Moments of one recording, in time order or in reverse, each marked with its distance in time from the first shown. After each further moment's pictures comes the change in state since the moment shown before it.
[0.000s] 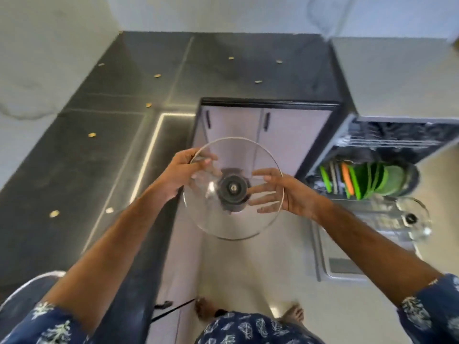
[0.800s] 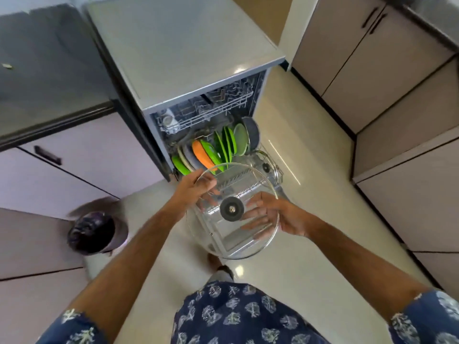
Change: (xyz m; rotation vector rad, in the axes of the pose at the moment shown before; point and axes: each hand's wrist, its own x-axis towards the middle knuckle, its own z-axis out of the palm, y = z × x) left_hand 0.225 -0.043 0.561 0.227 -0.517 -0.090; right_hand -0.301 0.074 -0.412 0.339 0.382 -0.010
